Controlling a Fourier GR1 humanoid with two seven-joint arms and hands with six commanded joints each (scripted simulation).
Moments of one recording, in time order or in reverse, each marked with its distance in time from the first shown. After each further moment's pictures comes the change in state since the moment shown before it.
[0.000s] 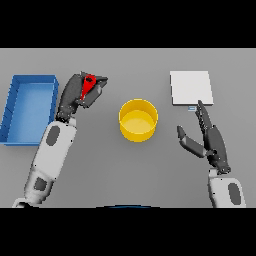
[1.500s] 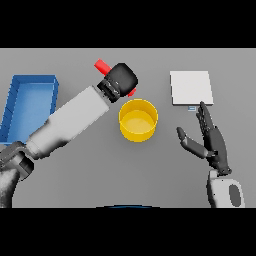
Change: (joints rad) left arm -0.547 0.163 -0.699 0.265 -0.723 -0.575 0.066; right arm 0.015 0.028 -0.021 -0.008 -0.050 0.004 0.026
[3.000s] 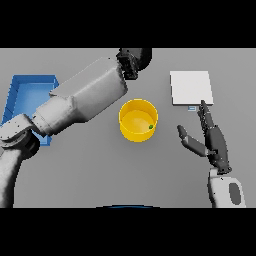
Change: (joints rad) left arm -0.332 -0.008 -0.190 0.172 -0.298 0.024 -0.142; right arm -0.018 -0.013 -0.001 0.020 0.031 -0.014 -0.024
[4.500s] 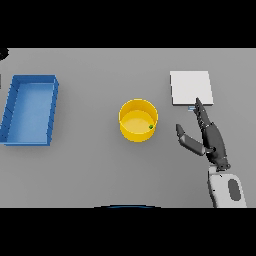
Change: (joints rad) left arm 0.449 0.328 1.037 0.110 0.820 0.401 0.602; right arm -0.032 -0.028 0.022 0.027 0.014 0.027 -0.031
